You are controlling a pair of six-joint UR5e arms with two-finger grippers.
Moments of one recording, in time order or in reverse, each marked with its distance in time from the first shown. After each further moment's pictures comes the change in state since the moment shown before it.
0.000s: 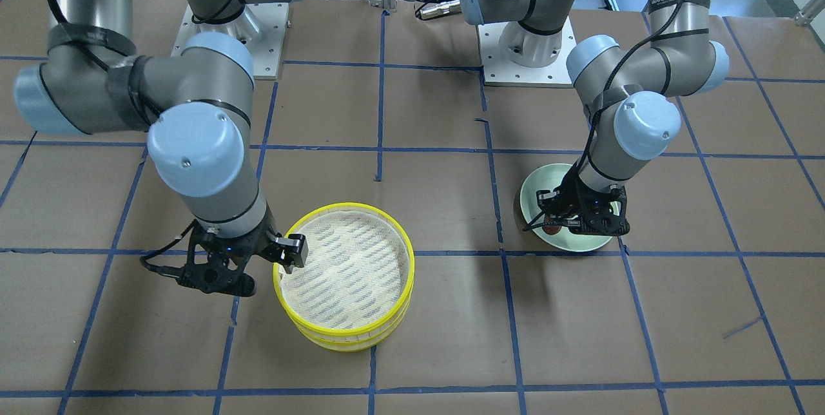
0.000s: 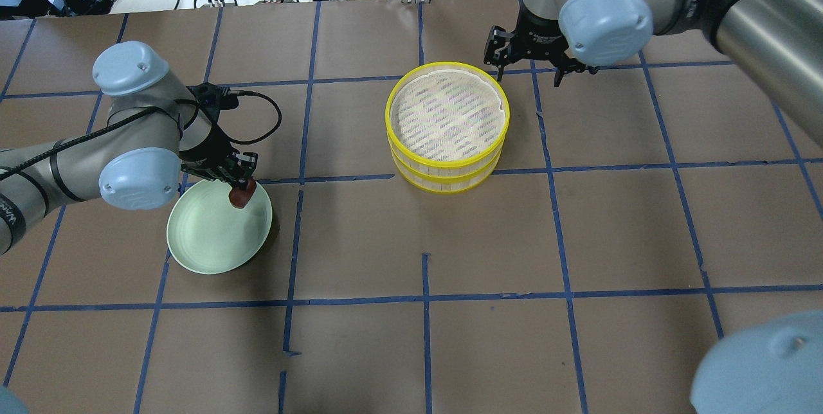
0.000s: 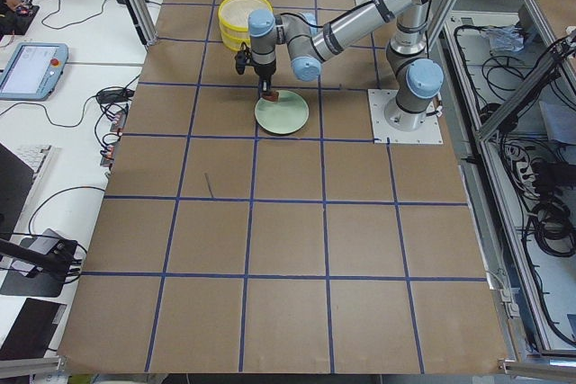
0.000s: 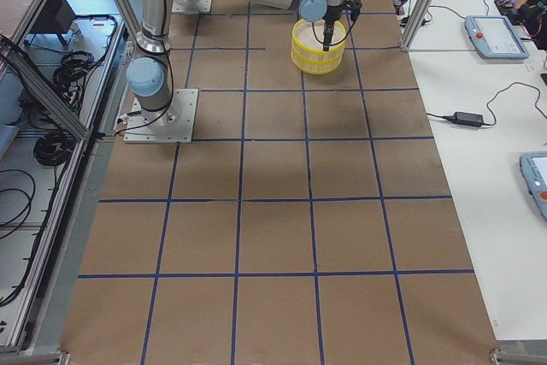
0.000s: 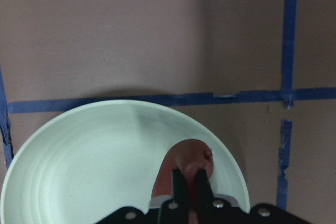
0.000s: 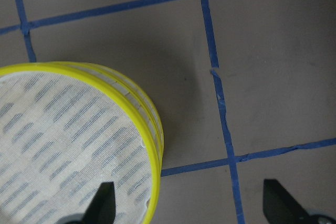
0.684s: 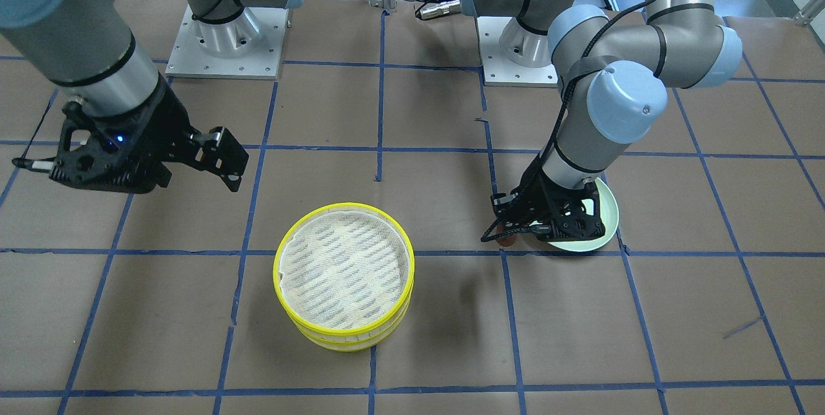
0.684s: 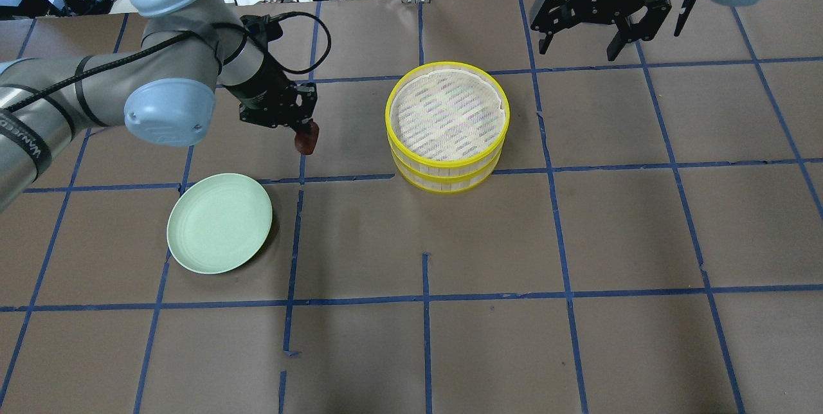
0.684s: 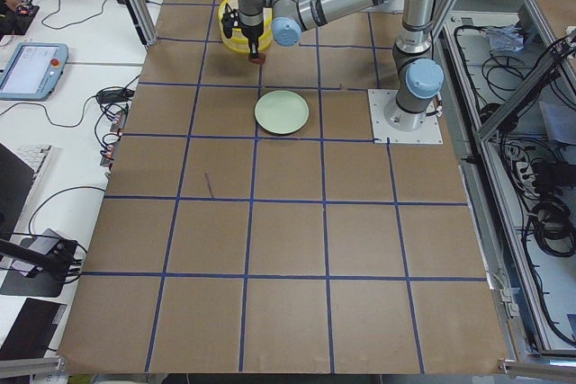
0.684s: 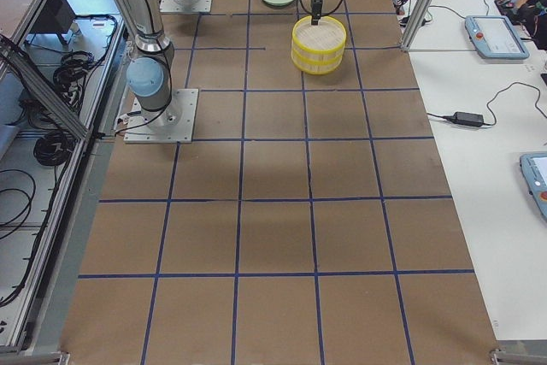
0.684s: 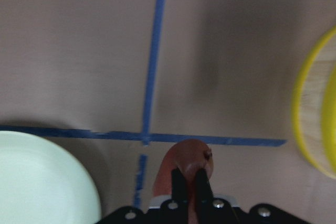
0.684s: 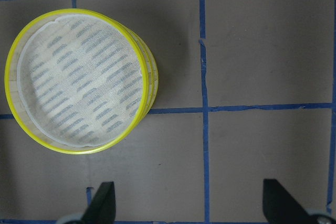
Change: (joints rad) left arm -0.192 -0.050 0.292 -0.128 -0.324 -0.548; right arm -0.075 -0.211 -0.044 0.251 0.046 -0.238
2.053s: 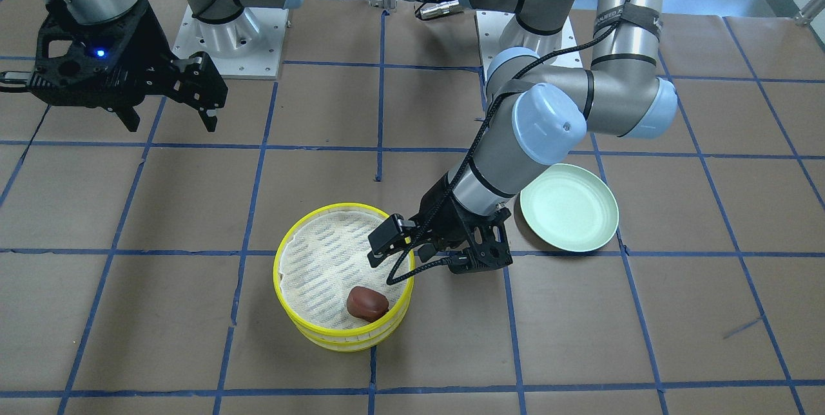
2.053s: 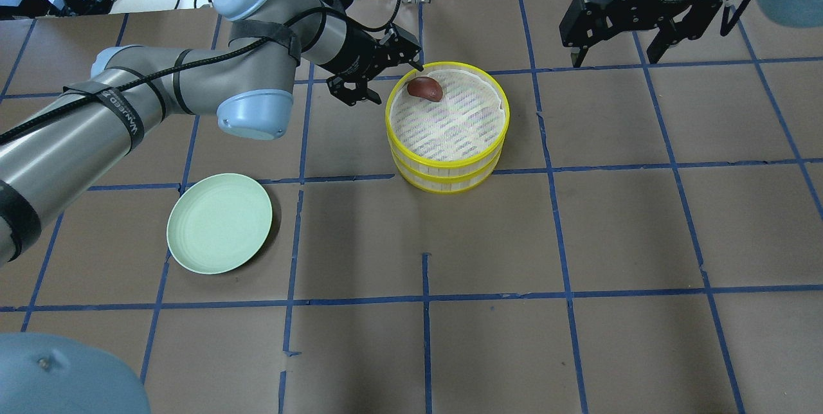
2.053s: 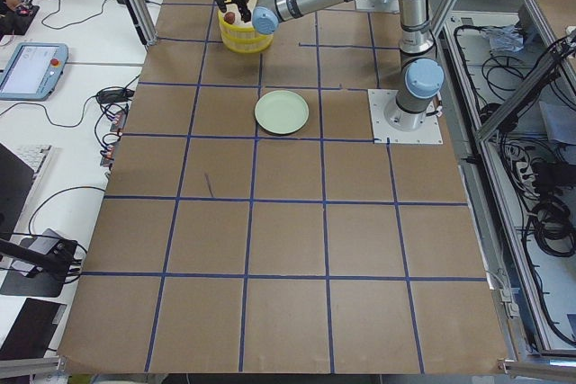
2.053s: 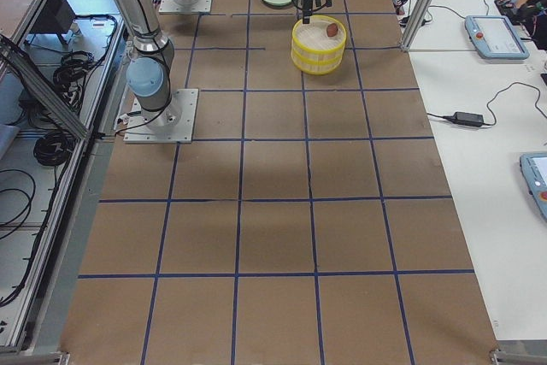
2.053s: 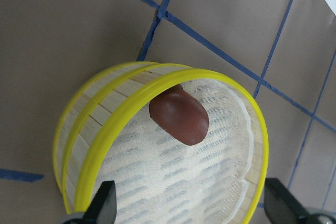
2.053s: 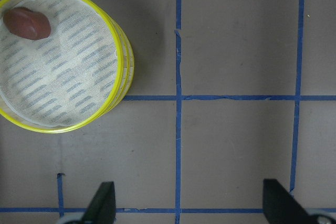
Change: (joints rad) left arm -0.103 -0.115 0.022 0.279 -0.102 -0.081; right arm 0.003 -0.072 0.050 0.003 -0.063 -0.034
